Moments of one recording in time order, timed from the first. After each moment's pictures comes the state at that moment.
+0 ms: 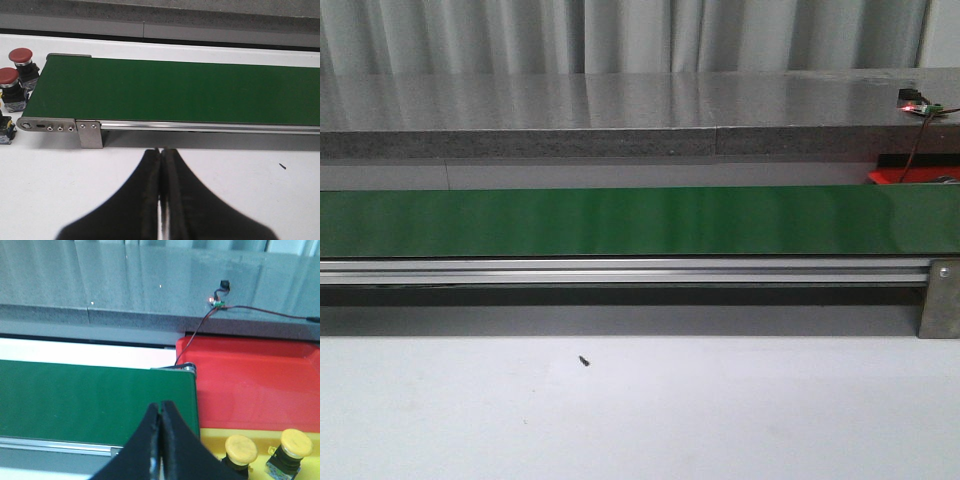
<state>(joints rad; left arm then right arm) -0.07 0.30 -0.56 -0.09 0.80 -0.04 -0.09 0.41 -0.34 0.47 0.19 -0.47</state>
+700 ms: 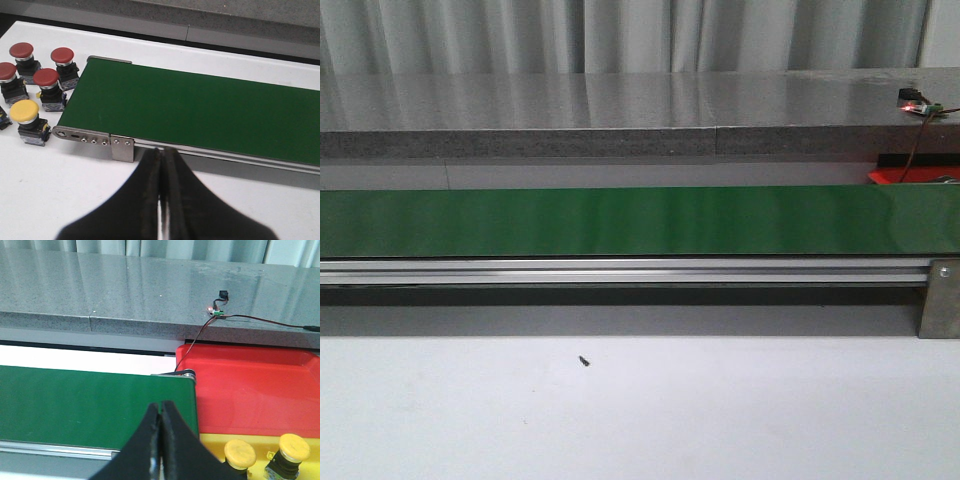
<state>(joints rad) -0.07 0.60 -0.65 0.12 0.67 -0.28 -0.09 0.39 -0.34 0.47 0.19 -0.47</state>
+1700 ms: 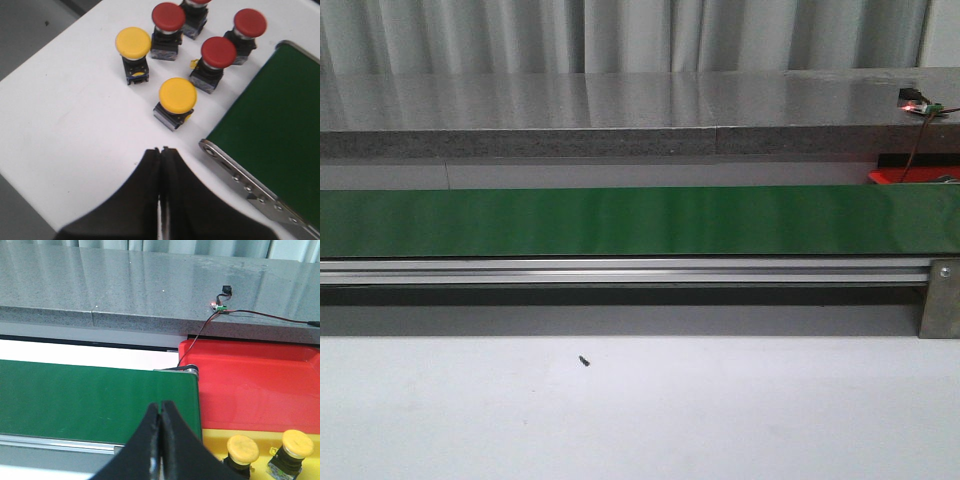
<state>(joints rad) 0.48 1.30 -0.90 0.10 0.58 -0.32 -0.09 0.39 -0.34 0.47 0.21 -0.47</state>
